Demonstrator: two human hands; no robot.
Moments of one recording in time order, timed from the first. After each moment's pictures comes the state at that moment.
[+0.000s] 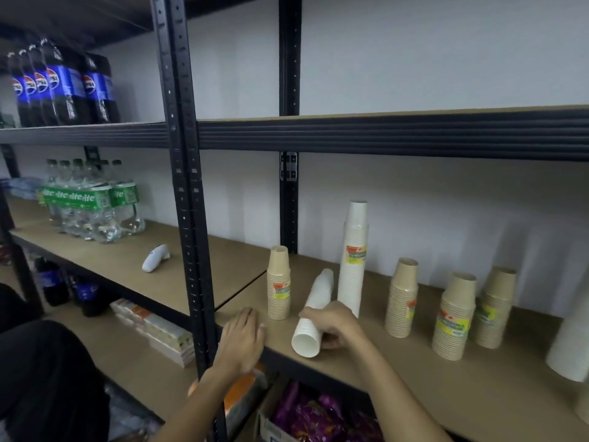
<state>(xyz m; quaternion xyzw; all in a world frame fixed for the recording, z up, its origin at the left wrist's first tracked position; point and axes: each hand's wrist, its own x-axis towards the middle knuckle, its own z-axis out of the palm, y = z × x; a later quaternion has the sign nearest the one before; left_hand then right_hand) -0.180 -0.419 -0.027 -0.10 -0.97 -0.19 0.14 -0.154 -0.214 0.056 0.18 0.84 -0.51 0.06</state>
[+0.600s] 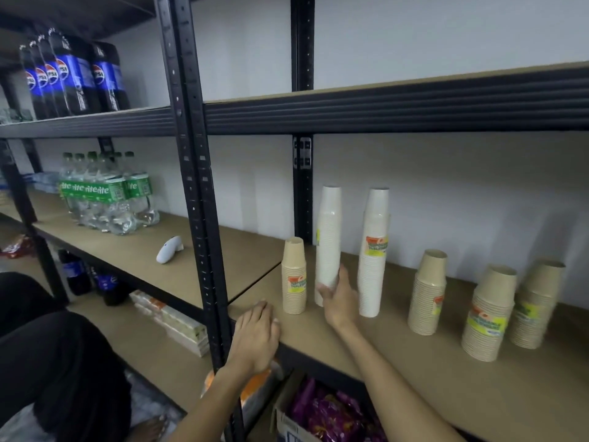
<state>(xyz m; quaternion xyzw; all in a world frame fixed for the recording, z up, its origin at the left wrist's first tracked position) -0.182 -0.420 -0.032 -0.11 -0.96 -0.19 0.16 -0.203 -0.231 0.016 0.06 0.83 -0.51 -0.22</state>
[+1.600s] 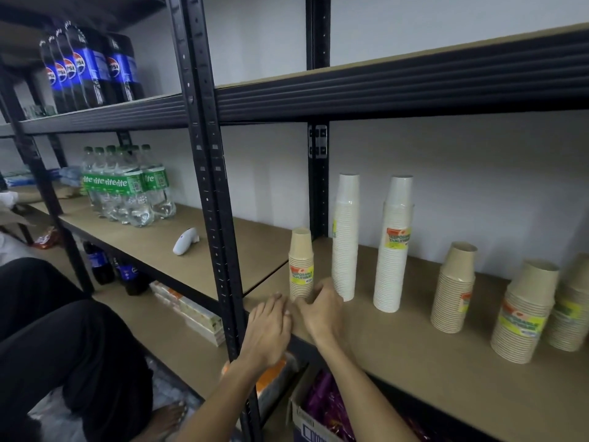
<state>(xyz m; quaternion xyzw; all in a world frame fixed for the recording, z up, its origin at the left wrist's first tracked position) -0.187 -0.426 -0.040 -0.12 -0.95 -0.21 0.19 -0.199 -0.295 -0.006 0.08 0.86 -0.47 -0.19</state>
